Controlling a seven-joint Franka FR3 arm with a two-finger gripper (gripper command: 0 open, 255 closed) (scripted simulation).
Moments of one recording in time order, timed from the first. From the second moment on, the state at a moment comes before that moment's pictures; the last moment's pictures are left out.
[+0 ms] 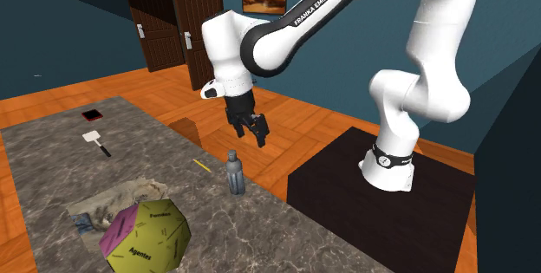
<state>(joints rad) -0.13 0.00 -0.52 -2.21 0.02 2.03 -0.69</state>
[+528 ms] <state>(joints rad) -0.23 0.34 -0.53 -1.97 0.17 2.04 -0.91</state>
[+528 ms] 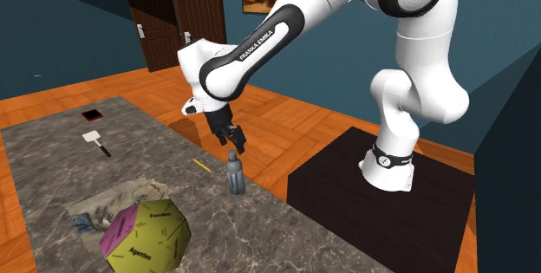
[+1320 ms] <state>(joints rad) -0.27 0.45 -0.50 -1.96 0.23 2.12 -0.96</state>
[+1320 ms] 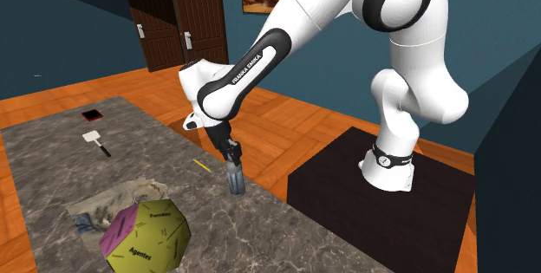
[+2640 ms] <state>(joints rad) -0.24 0.35 -0.54 -1.93 0.17 1.99 -0.93</state>
